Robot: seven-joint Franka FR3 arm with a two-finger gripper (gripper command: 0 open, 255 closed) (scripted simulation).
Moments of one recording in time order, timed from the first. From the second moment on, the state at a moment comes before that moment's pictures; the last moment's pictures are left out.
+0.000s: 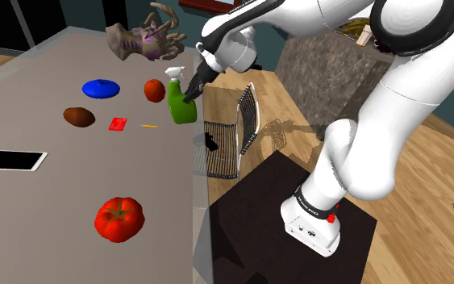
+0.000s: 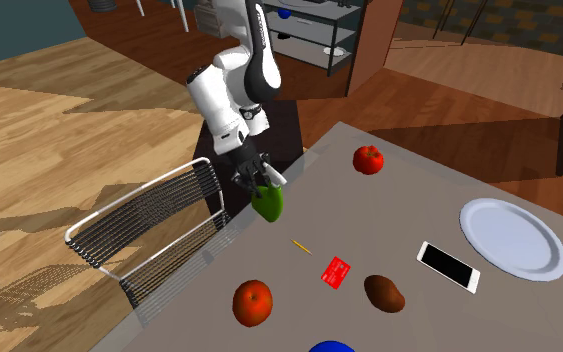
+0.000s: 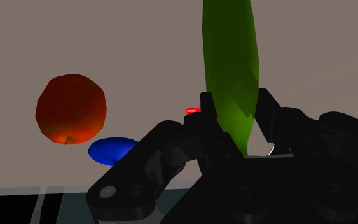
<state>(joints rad) 0.62 0.04 -0.57 -2.30 0.78 2.56 -1.42</state>
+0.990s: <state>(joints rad) 0.60 -0.10 -0.56 -2.24 0.53 2.45 -1.19</state>
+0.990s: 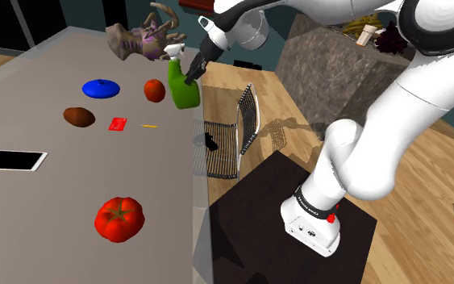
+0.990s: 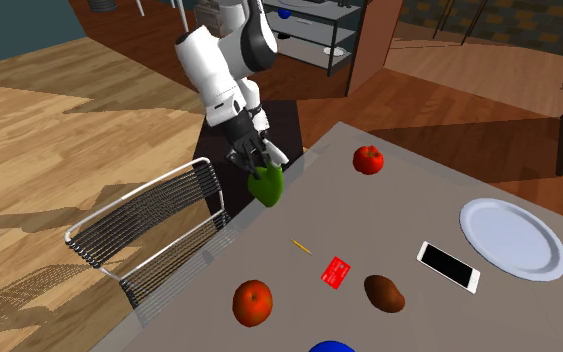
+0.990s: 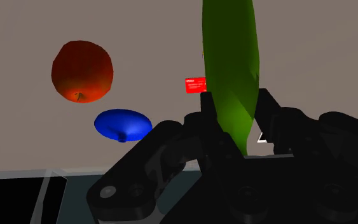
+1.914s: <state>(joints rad) 0.58 -0.18 -0.54 -2.13 0.40 2.30 -1.05</state>
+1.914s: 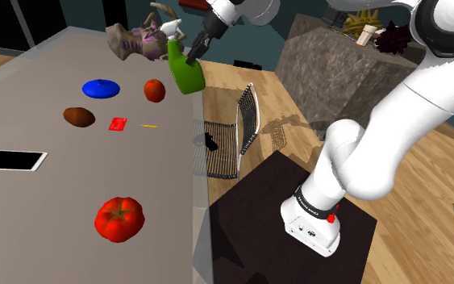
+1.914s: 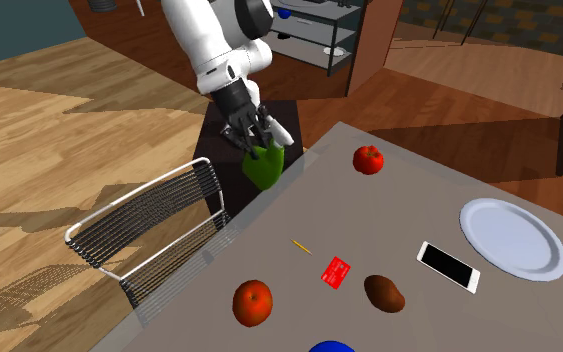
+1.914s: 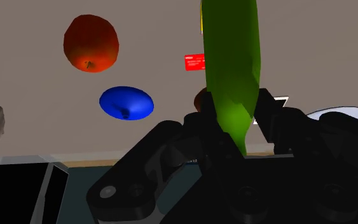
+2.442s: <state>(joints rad) 0.57 -0.20 -0.53 -2.06 0.35 2.21 -0.99</state>
